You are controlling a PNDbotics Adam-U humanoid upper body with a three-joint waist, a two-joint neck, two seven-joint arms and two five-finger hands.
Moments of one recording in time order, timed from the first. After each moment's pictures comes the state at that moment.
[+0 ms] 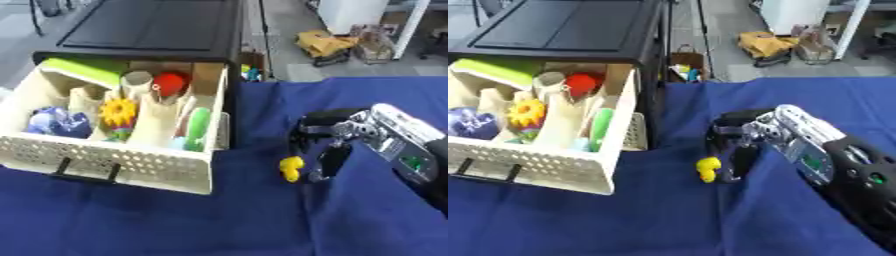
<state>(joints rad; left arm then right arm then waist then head) -0.31 0.63 0.29 -1.99 0.88 -0.91 -0.01 -0.93 -0.68 0.57 -1.34 0.60 0.03 0.73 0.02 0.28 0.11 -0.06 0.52</state>
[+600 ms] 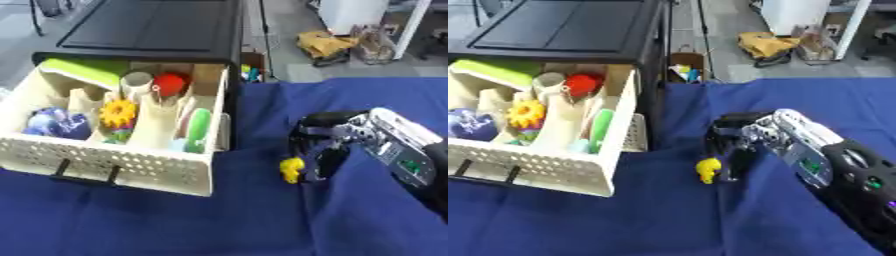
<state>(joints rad) -0.31 0.63 0.29 -1.99 0.88 -0.91 -0.01 -0.93 -0.67 0.57 -1.32 0.60 0.05 0.68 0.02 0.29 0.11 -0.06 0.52</state>
